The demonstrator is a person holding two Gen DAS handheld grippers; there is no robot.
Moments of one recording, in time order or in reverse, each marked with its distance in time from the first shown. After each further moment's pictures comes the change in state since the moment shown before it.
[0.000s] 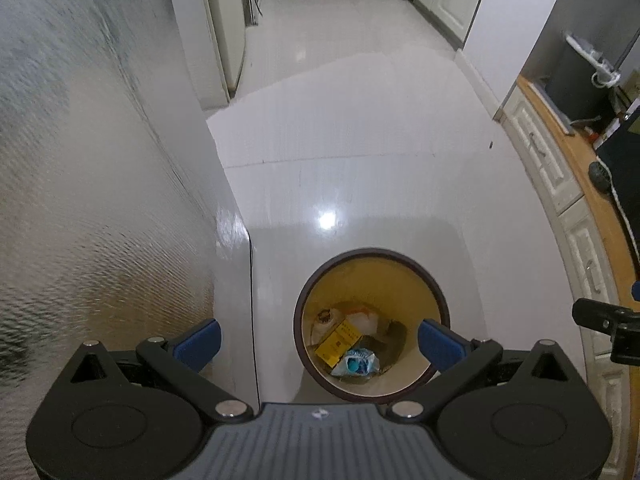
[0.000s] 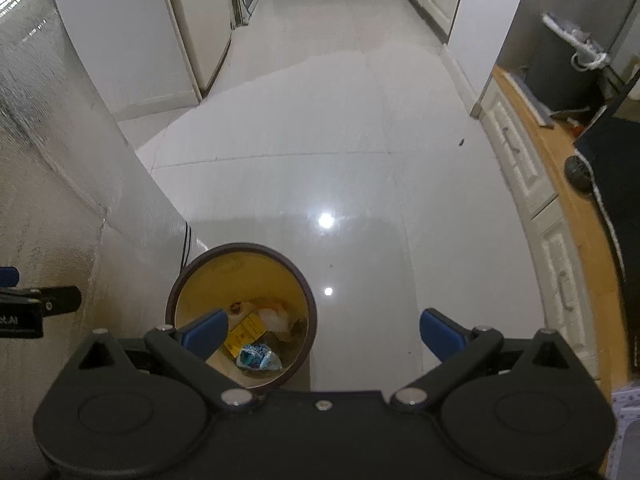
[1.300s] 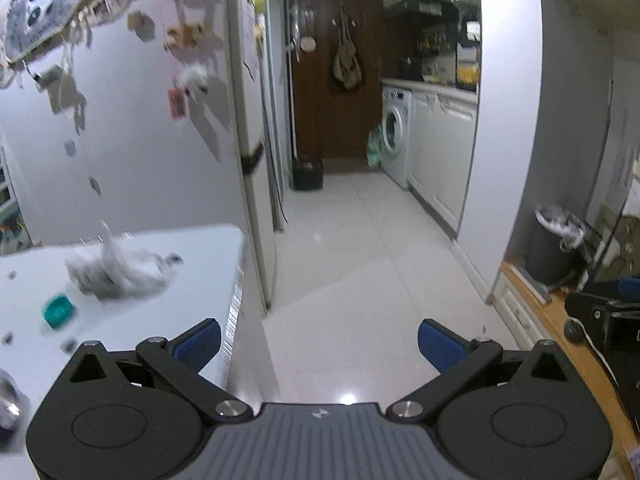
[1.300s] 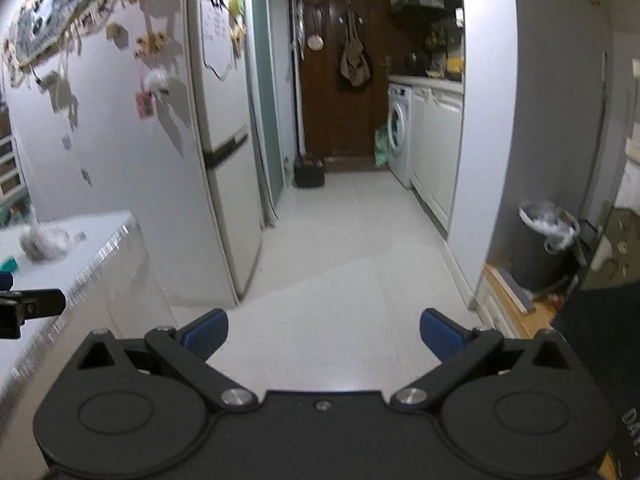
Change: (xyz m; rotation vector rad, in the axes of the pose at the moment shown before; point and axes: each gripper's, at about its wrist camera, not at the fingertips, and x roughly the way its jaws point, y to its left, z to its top) left arm -0.265 0.019 0.059 0.023 -0.585 0.071; right arm -0.221 0.007 0.069 -0.002 -0.593 0.074
